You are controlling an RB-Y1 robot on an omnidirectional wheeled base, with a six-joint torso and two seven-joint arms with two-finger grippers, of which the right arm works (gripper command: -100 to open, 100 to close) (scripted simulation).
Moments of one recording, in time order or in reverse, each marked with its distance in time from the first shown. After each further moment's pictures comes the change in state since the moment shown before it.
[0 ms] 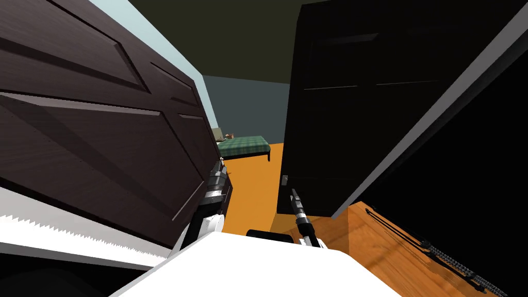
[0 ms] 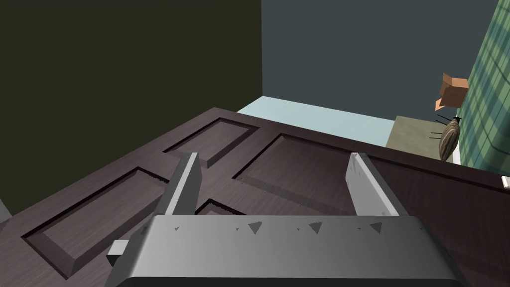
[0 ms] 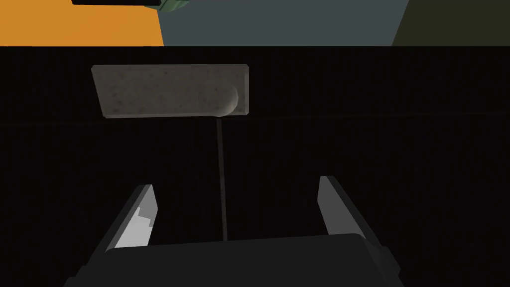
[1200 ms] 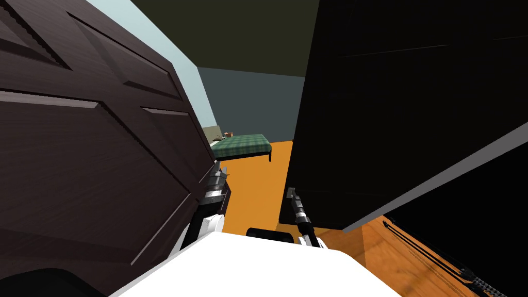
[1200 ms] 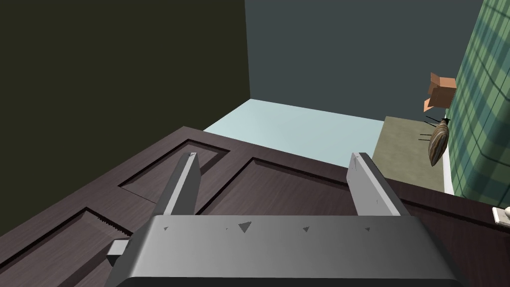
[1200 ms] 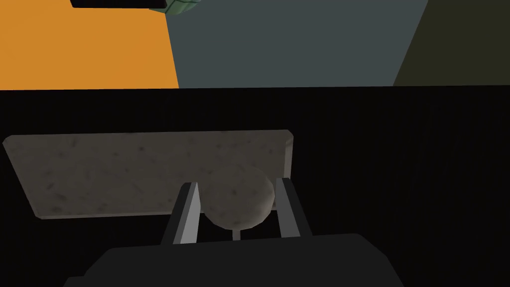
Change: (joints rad) arm -0.020 0.009 -0.017 0.026 -0.005 -0.013 0.009
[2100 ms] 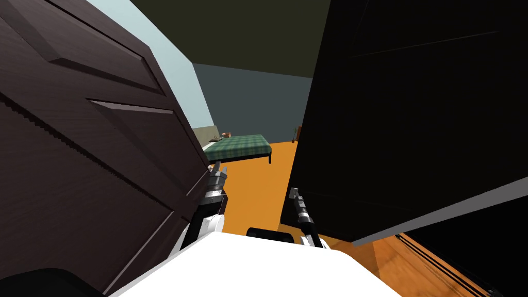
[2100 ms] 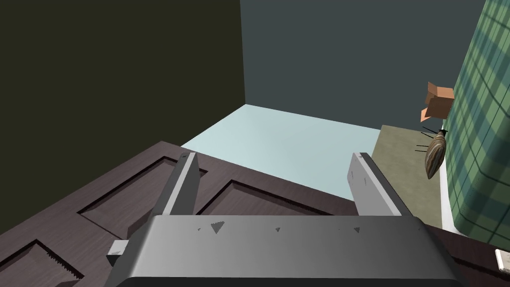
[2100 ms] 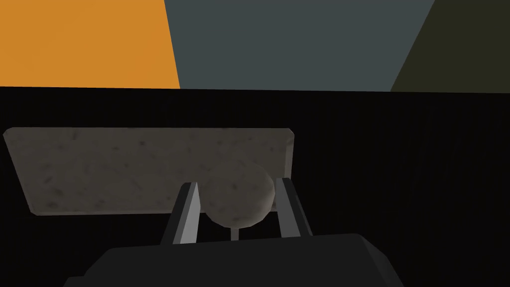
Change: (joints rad) arm -0.005 -0.009 -0.040 0.011 -0.019 0.006 0.014
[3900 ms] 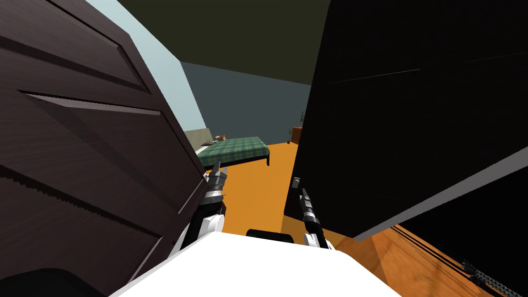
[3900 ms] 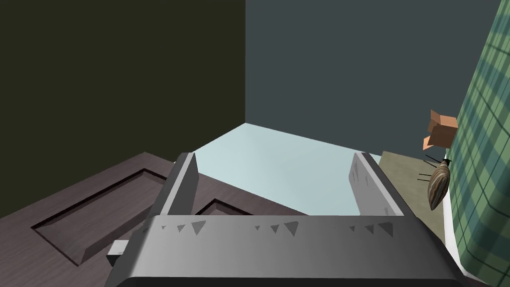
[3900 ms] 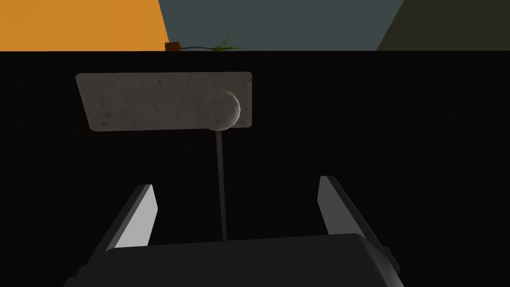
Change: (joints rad) arm -0.010 0.001 -0.106 0.002 -0.058 0.005 0.026
